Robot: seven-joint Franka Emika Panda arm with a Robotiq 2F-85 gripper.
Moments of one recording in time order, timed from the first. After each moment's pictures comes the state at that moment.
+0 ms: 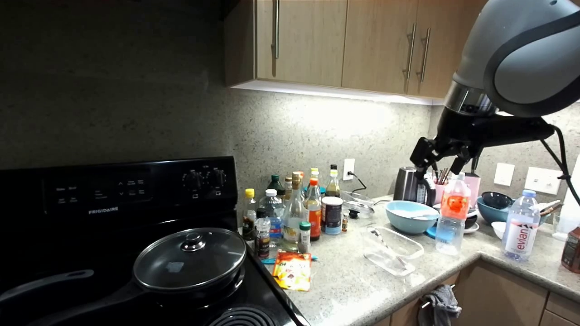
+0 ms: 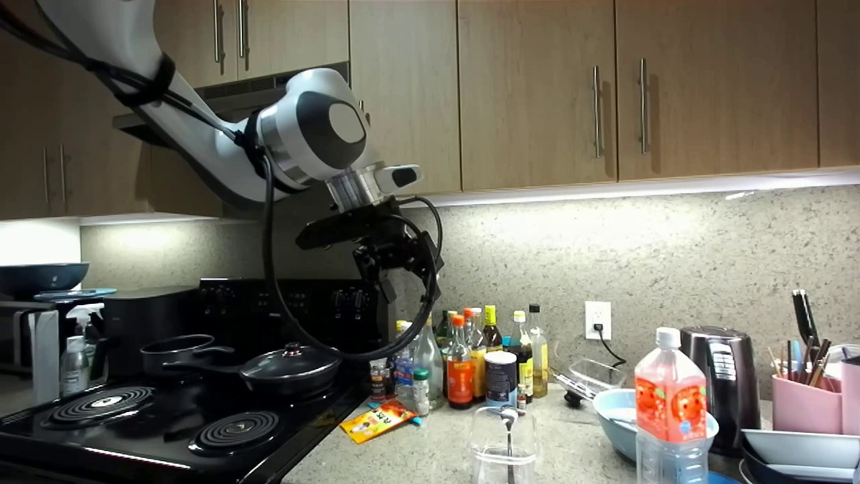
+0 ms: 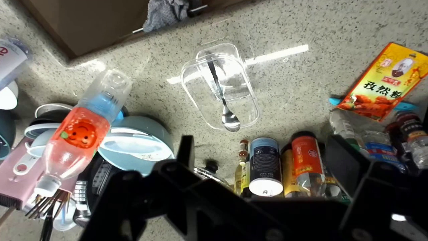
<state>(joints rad) -0.22 -0.40 0.17 -2.52 -0.24 2.54 0.37</state>
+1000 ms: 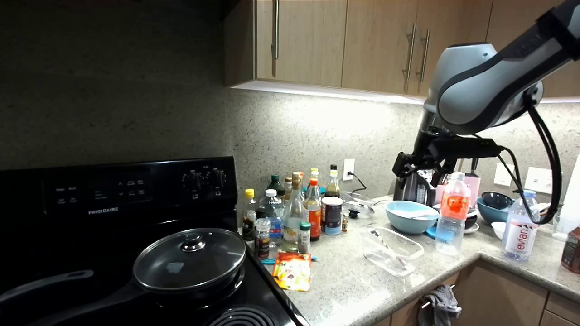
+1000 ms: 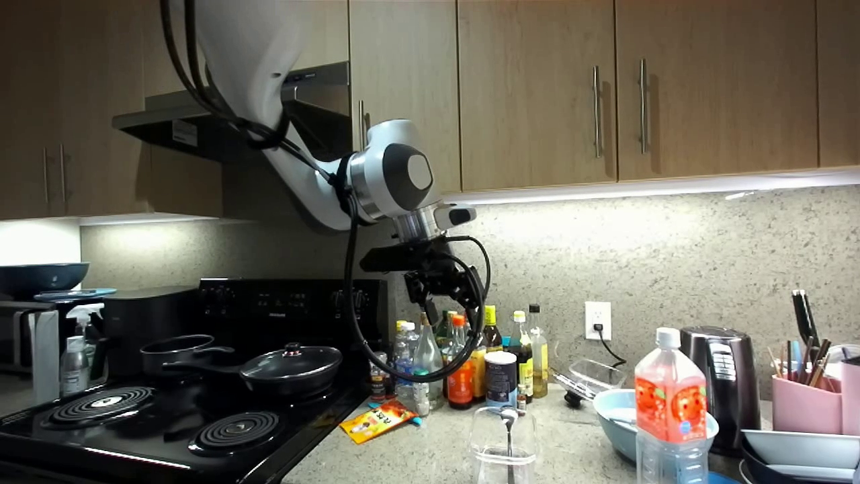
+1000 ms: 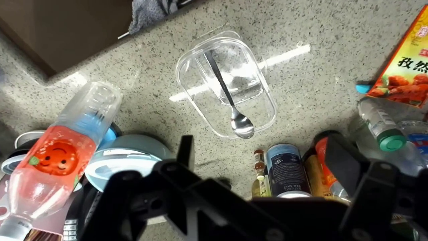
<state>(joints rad) -0.19 -0.06 0.07 -2.27 -0.23 2.56 0.39</state>
